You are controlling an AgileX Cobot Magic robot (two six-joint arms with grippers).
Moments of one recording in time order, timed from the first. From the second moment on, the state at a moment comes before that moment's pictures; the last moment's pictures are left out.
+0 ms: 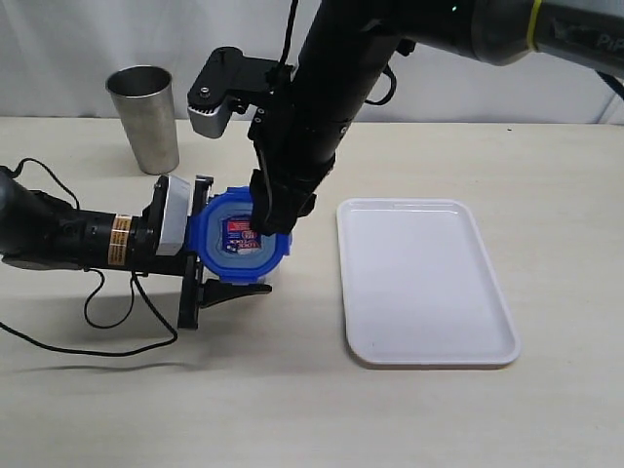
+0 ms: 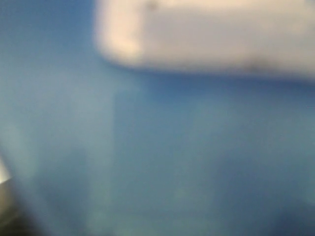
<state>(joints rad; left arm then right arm) -0.17 2.25 -1.02 1.45 -1.23 0.00 0.63 1.99 -1.78 0.22 1.15 -0.84</state>
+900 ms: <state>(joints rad) -0.16 2.25 -1.02 1.40 -1.21 -0.02 0.66 1.98 -1.77 0.19 1.00 -0.90</state>
